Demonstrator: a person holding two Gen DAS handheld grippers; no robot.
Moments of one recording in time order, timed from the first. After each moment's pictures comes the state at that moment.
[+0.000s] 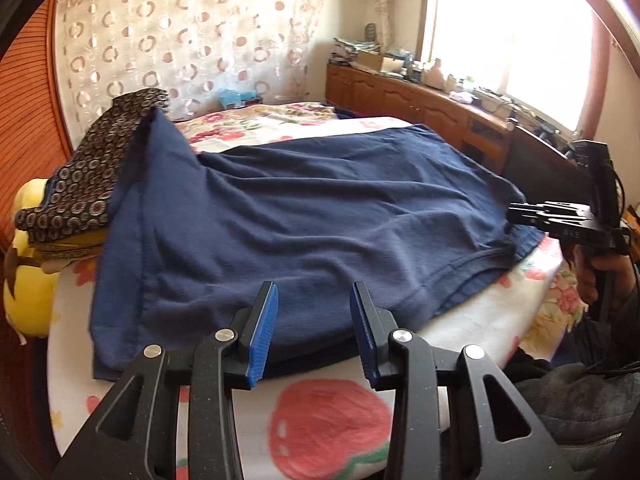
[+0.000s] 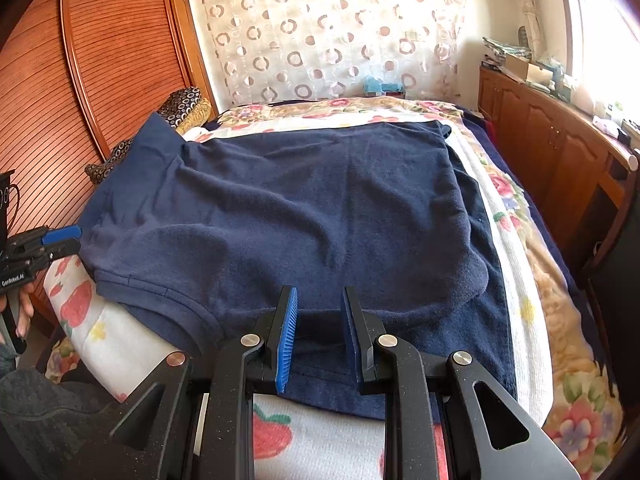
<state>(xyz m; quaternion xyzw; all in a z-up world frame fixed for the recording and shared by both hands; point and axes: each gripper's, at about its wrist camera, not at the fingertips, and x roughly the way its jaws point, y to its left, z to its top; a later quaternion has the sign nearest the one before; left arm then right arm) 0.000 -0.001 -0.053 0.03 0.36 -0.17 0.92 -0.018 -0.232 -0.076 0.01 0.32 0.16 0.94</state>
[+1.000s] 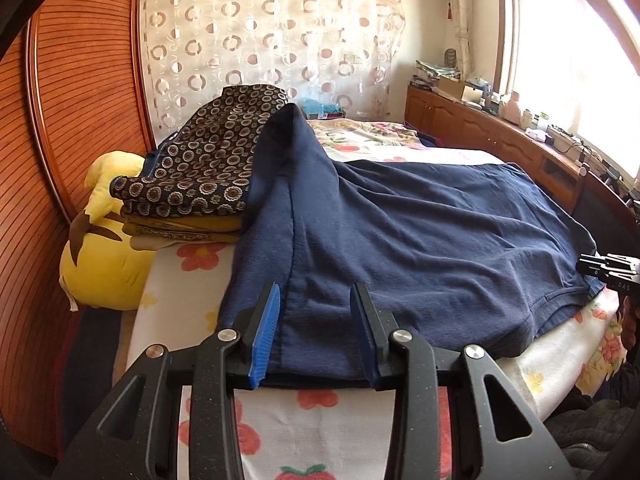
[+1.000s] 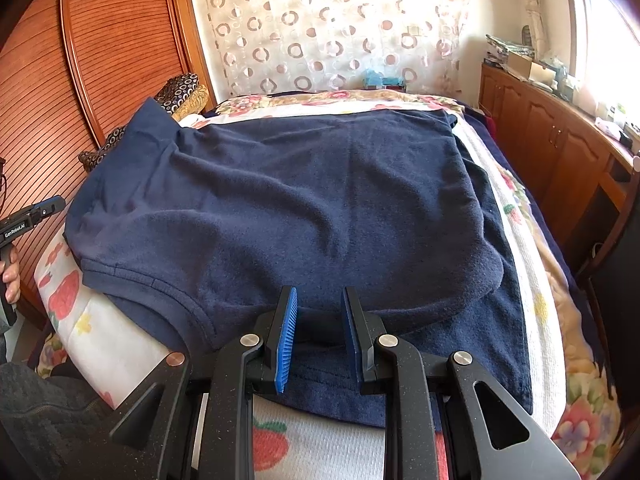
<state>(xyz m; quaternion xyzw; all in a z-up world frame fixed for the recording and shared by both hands) 0.009 0.075 -0.056 0.00 0.33 -0.04 0.94 -0.008 -0.222 -0.088 -0.01 0.33 0.15 0.93</state>
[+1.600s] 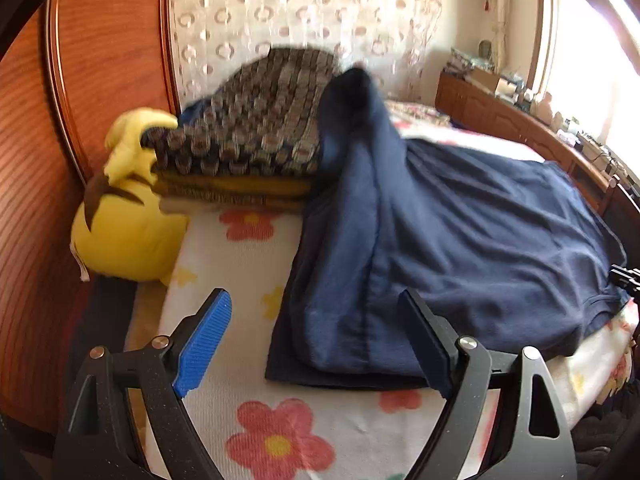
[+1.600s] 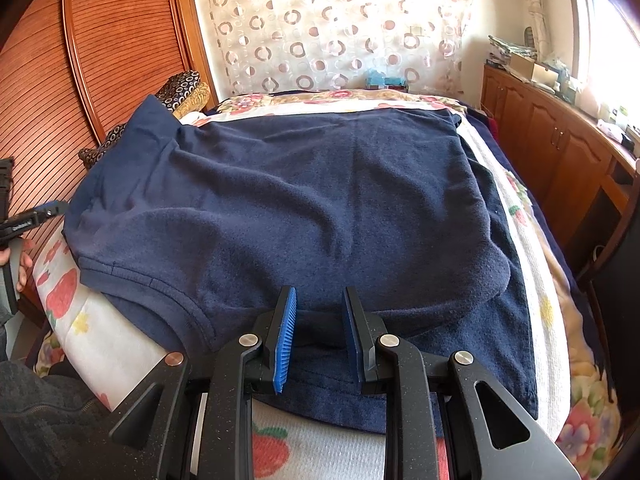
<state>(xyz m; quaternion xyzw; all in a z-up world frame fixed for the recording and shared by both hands) 0.039 0.124 -0.088 -0.04 0.39 0.00 0.92 -0.007 -0.224 -0.091 -0.01 0.33 0.16 0.93</state>
